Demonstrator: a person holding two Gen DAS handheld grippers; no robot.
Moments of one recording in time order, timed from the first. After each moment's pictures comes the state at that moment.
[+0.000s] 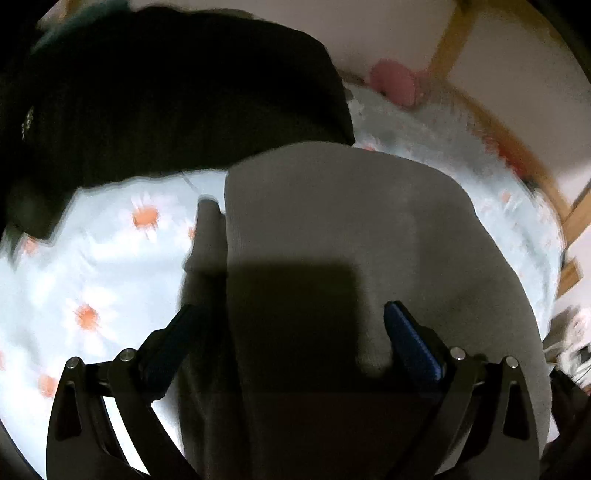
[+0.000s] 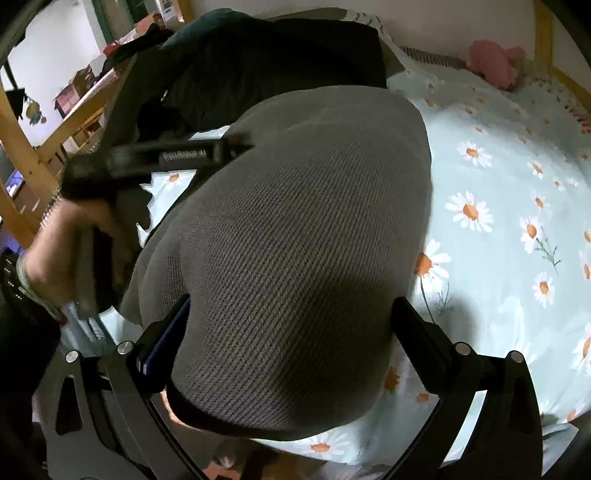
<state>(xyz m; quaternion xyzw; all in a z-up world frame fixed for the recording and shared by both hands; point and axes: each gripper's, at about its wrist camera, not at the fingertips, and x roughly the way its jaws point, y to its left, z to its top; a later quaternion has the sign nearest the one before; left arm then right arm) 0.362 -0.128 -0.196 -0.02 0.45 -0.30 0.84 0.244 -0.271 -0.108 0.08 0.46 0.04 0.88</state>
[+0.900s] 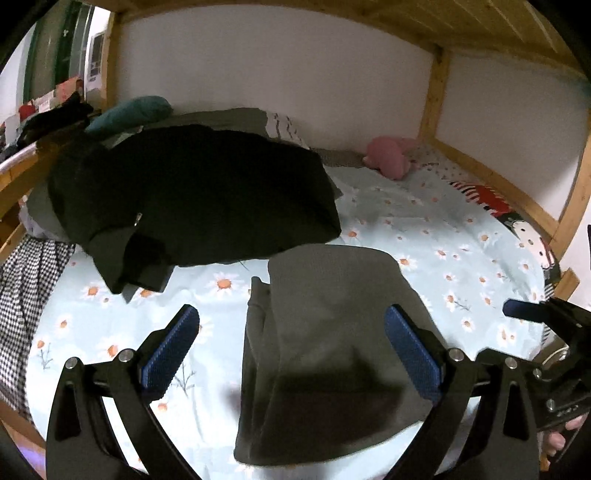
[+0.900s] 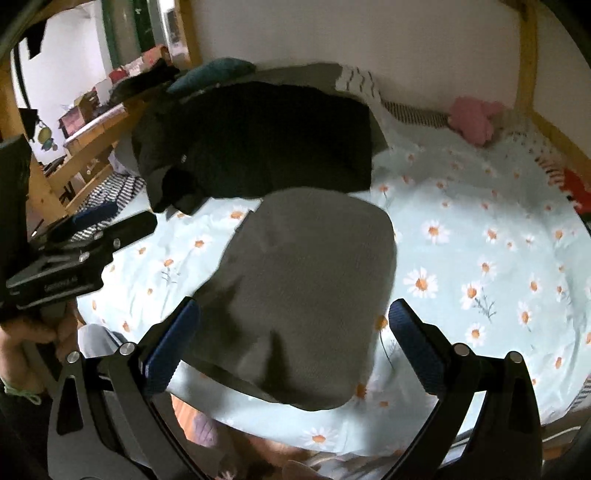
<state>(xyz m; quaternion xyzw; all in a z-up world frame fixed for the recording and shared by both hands) 0.225 -0.064 -0.035 0.02 0.32 -0.24 0.92 0.216 -0.264 0.028 0.06 0.40 0.01 0.91</state>
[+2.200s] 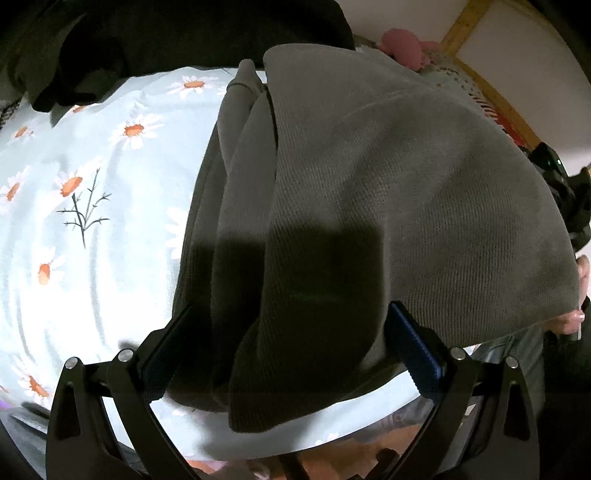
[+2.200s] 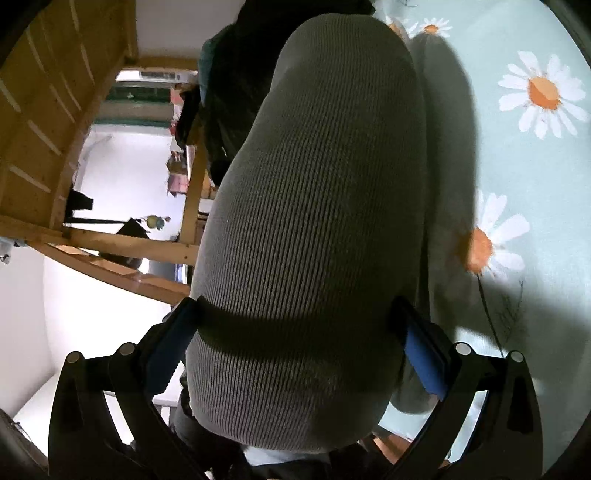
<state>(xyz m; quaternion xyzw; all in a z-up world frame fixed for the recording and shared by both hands) 0.249 -0.069 -0.212 0.00 0.52 -0.27 0.81 0.308 -0.377 -0.181 0.46 0.49 0.29 0.68</state>
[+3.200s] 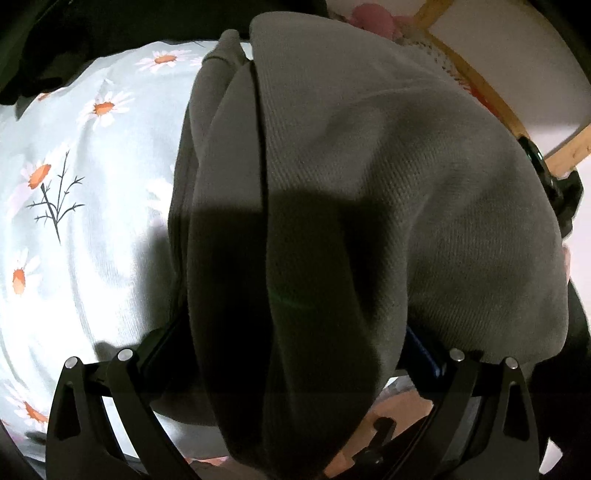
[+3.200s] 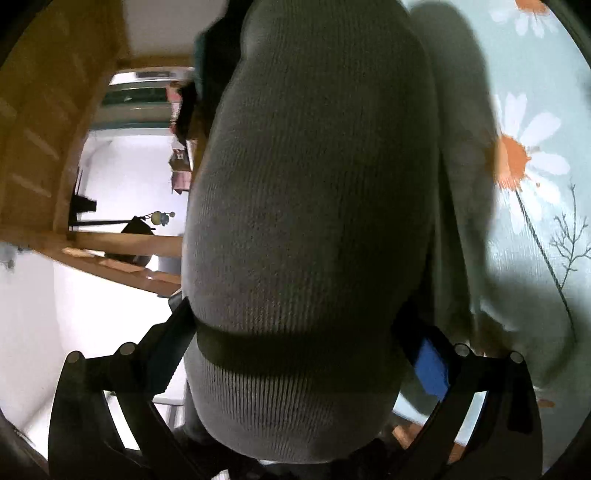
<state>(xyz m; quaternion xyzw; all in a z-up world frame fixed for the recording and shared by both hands) 0.243 -0.066 -0.224 0.00 0.55 -0.34 0.76 0.294 -0.333 -0.193 0.50 0.47 0.30 0.67</state>
